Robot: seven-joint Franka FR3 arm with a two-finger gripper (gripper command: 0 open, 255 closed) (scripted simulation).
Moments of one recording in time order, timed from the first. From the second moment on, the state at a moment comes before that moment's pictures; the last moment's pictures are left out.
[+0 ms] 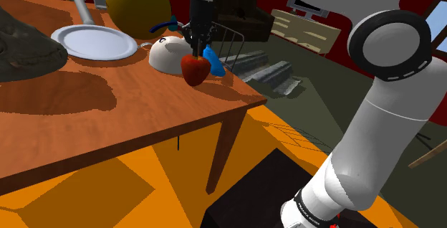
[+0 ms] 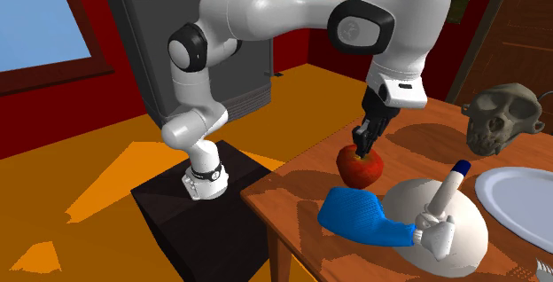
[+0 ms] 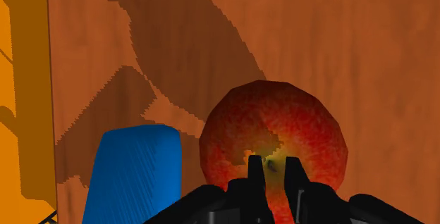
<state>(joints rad) 0.06 0.14 0.16 -1.44 0.00 1.49 0.34</state>
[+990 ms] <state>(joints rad) 0.06 0.18 0.17 -1.29 0.00 1.38 0.35</state>
